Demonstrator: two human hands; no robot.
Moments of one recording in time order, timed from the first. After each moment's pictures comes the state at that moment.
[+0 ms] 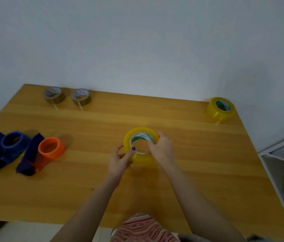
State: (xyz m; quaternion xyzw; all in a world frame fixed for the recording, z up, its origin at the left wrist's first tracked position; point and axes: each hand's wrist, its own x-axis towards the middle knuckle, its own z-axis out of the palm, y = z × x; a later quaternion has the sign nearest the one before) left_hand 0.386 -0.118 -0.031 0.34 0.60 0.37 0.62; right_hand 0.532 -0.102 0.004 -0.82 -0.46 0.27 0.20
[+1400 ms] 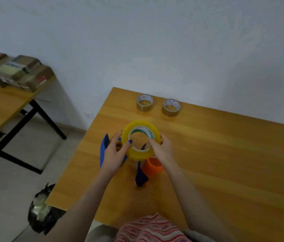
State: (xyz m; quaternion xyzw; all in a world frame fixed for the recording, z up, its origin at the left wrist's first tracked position) left_hand -0.002 -0.007 -0.023 0.50 0.61 0.43 0.44; right_hand 0.157 0.014 -0.002 -0.72 -0.40 0.48 0.31
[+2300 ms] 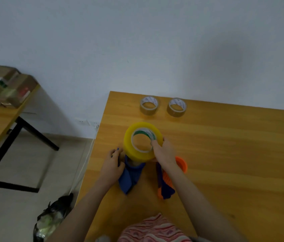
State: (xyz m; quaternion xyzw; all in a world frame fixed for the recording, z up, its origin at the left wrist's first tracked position) left_hand -0.093 0.045 -0.064 0.66 0.64 0.12 0.36; right_hand 0.089 0.054 -0.019 -0.76 -0.35 0.46 0.30
